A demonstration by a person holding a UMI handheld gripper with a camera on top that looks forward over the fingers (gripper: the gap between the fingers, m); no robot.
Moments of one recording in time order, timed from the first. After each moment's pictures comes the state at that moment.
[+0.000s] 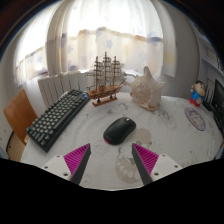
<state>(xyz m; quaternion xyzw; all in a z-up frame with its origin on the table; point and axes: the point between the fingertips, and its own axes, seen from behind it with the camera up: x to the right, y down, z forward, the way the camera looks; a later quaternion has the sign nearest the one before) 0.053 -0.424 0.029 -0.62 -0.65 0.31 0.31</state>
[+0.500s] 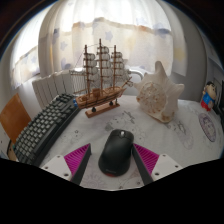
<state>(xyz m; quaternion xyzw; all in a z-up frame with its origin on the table) -0.064 -0.426 -0.007 -0.62 -0.66 0.32 0.29</state>
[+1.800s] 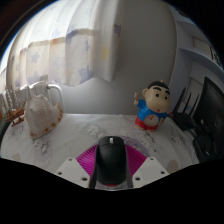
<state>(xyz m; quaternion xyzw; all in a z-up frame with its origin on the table) -0.115 0.073 0.071 -0.64 -0.62 0.26 0.37</state>
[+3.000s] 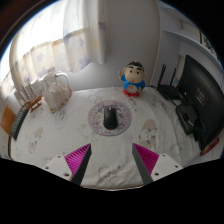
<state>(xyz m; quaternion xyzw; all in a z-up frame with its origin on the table) 0.109 0.100 0.144 -0.70 -0.64 0.21 0.25</state>
